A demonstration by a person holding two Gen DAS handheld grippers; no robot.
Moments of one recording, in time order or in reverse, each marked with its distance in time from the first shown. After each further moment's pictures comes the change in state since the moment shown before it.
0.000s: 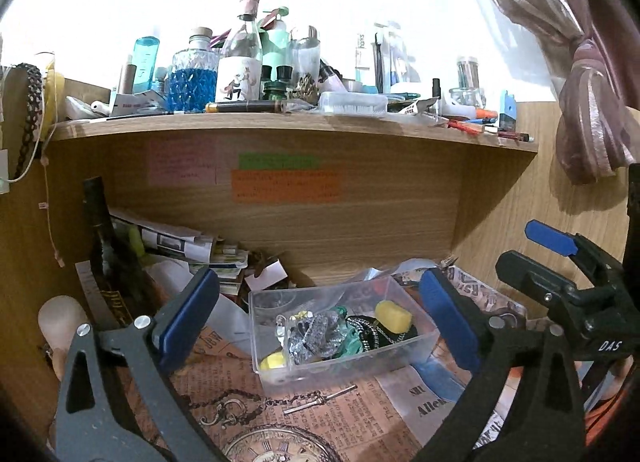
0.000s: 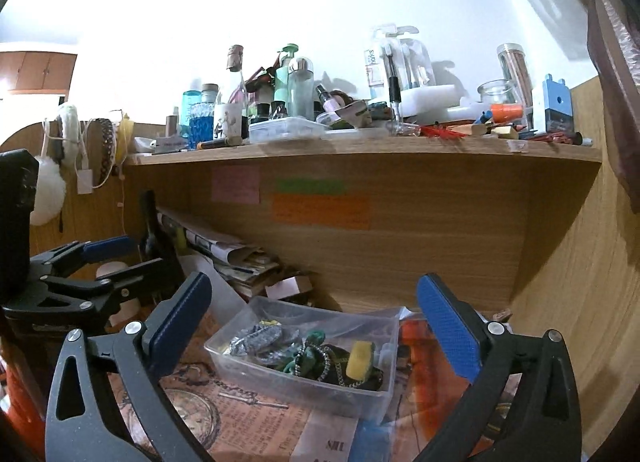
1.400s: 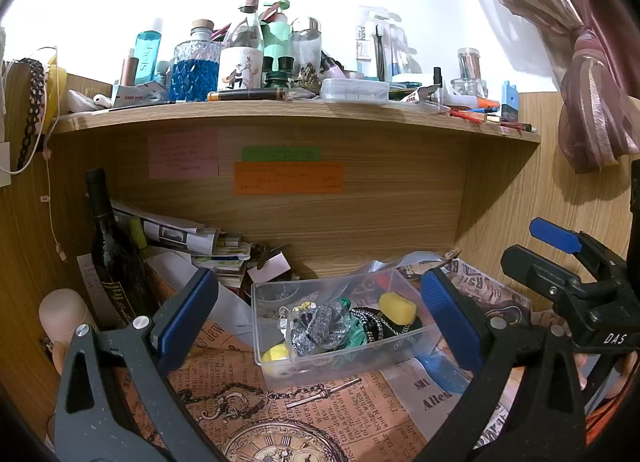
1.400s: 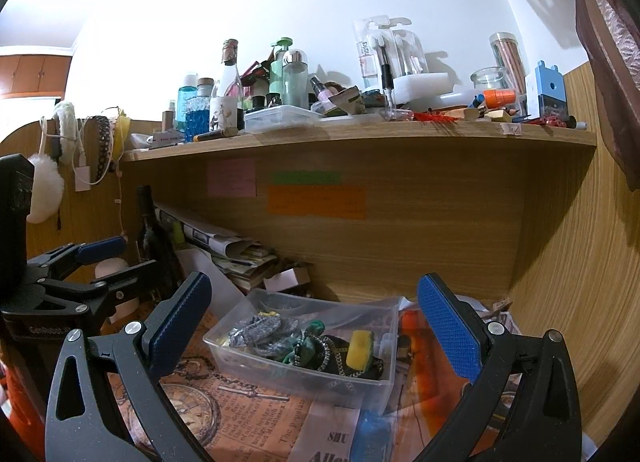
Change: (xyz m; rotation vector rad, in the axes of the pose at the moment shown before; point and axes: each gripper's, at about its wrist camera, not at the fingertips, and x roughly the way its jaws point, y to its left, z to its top) left arm 0.003 -0.001 -0.008 0.002 0.015 0.012; right arm 0.000 -0.002 -0.008 0.021 0.018 -0.014
